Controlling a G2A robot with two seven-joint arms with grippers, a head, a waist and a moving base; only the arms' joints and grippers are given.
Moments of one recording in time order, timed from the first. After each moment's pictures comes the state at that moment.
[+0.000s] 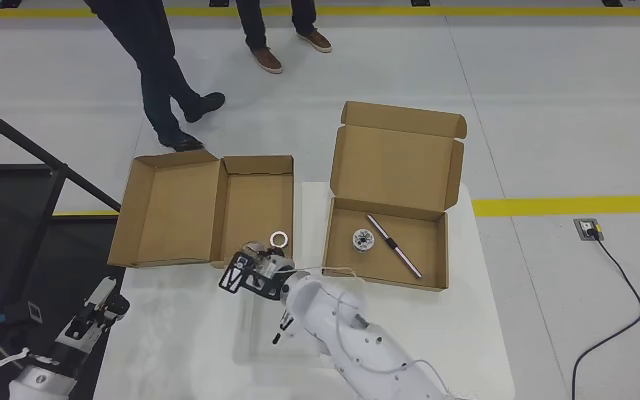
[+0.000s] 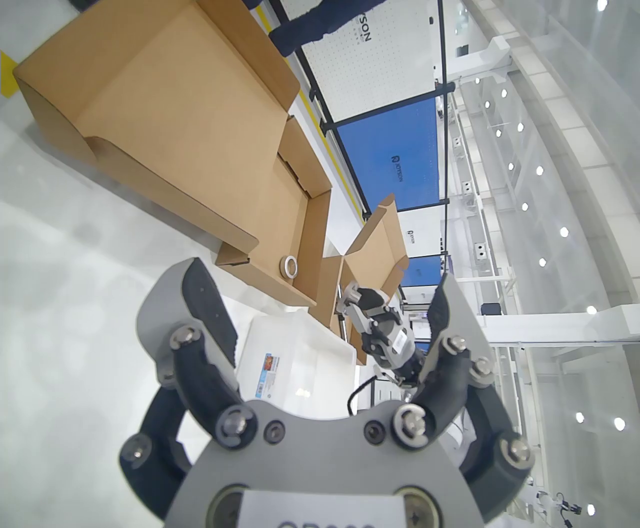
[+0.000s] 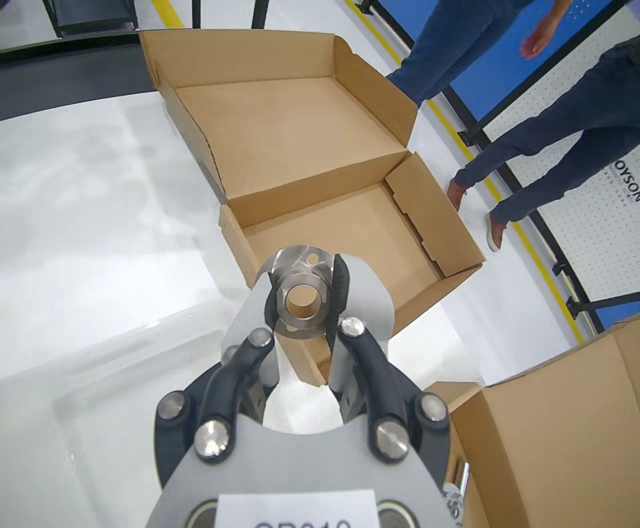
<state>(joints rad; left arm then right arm) 1.71 -1.08 -2.04 -1.77 -0.23 -0.25 -0.51 -0.71 -1.69 0.78 -1.17 -1.77 -0.22 0.31</state>
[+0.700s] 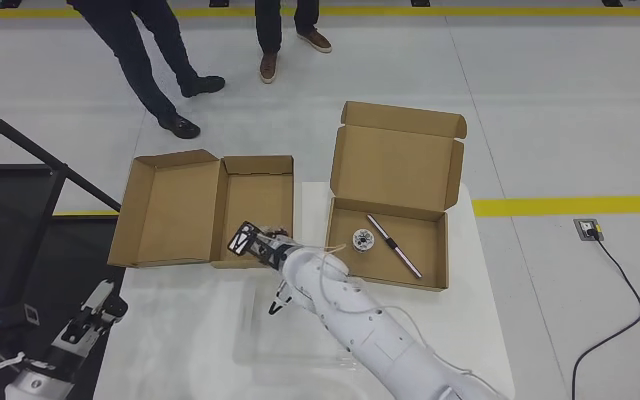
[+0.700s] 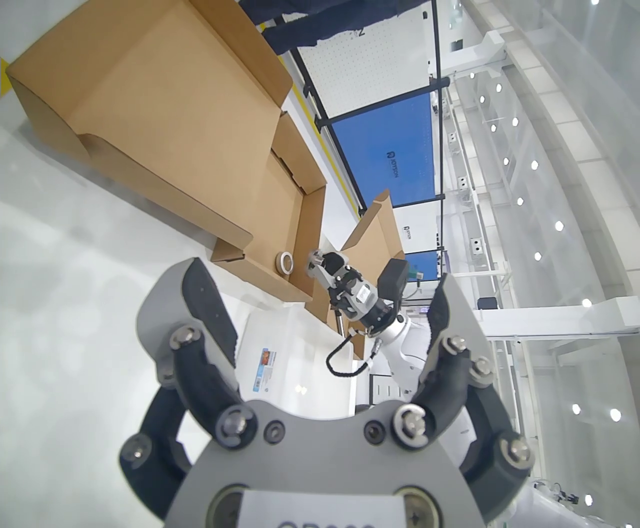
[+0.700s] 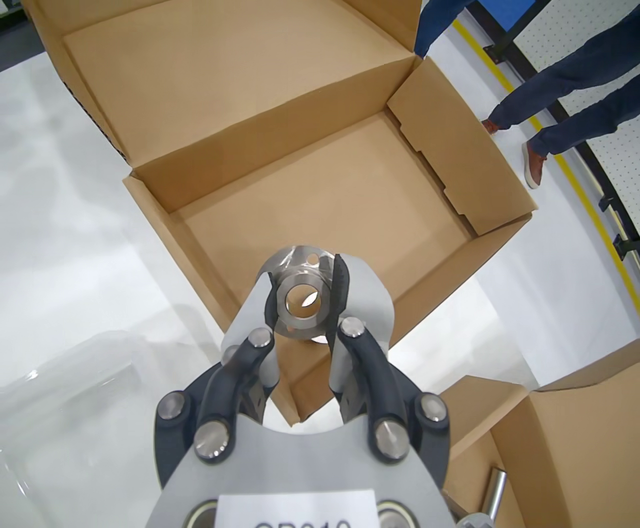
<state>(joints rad) 1.73 -1.08 -2.06 -1.78 -0.24 -0.28 -0.53 -0.44 -1.83 0.72 -0.63 -1.55 -0.15 0.25</state>
